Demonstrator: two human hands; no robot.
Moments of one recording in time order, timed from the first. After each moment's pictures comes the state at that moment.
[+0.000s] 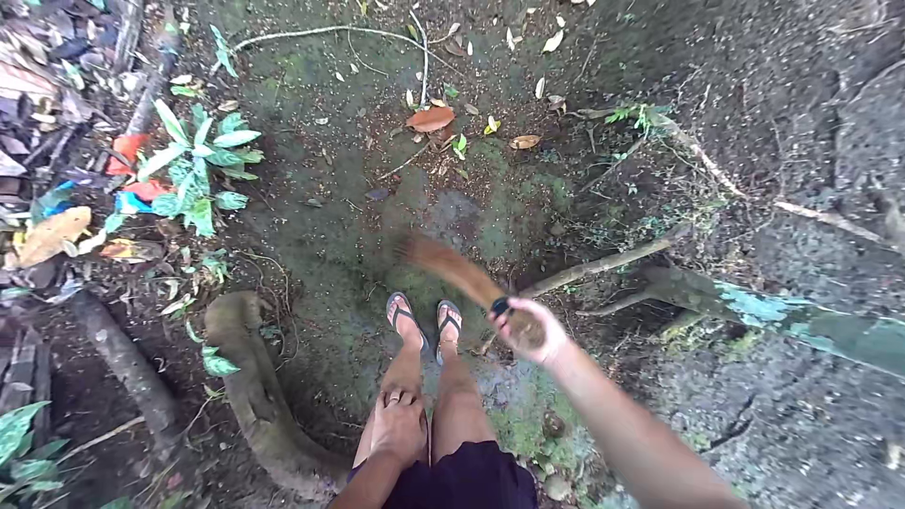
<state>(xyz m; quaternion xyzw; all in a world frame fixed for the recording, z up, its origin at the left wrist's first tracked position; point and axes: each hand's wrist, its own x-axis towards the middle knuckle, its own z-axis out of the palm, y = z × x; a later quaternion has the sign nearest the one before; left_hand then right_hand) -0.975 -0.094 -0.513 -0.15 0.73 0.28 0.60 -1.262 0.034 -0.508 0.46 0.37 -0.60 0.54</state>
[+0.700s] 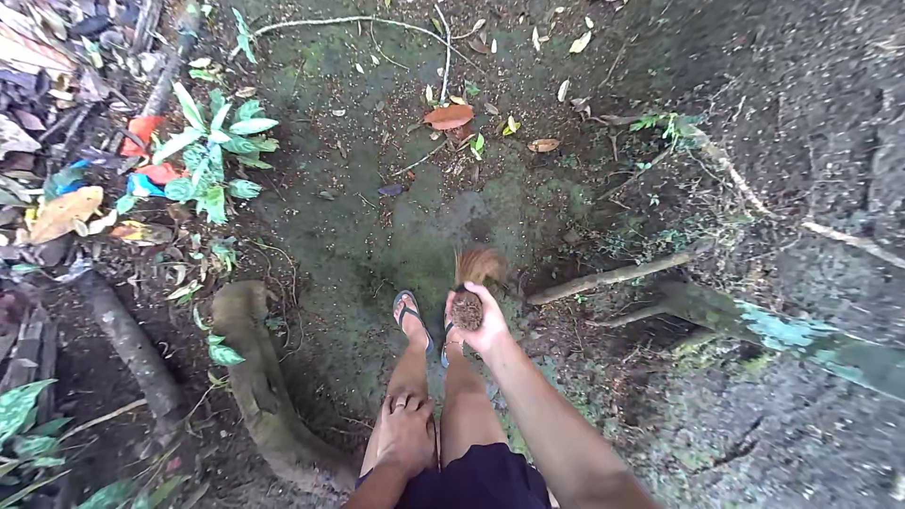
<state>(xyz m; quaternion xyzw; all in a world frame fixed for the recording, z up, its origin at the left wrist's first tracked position) -0.969 -0.096 -0.513 -0.18 0.73 0.31 0.59 -1.210 -0.079 -0.546 0.50 0.33 -0.68 0.43</state>
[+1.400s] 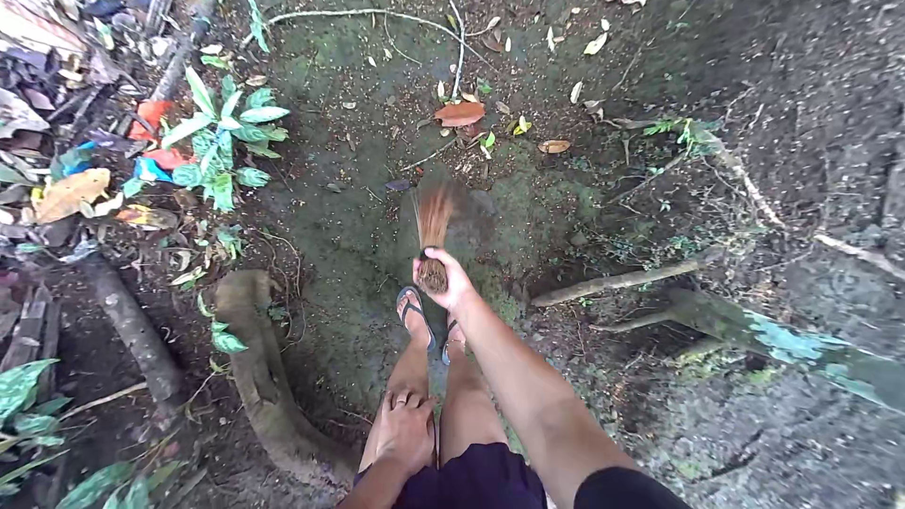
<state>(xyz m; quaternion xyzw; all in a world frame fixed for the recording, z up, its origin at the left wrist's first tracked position) -0.956 -0.097 -0.516 -0.19 0.73 0.31 0.58 -1.206 -0.158 -0.598 0.39 0.37 -0.63 0.56</state>
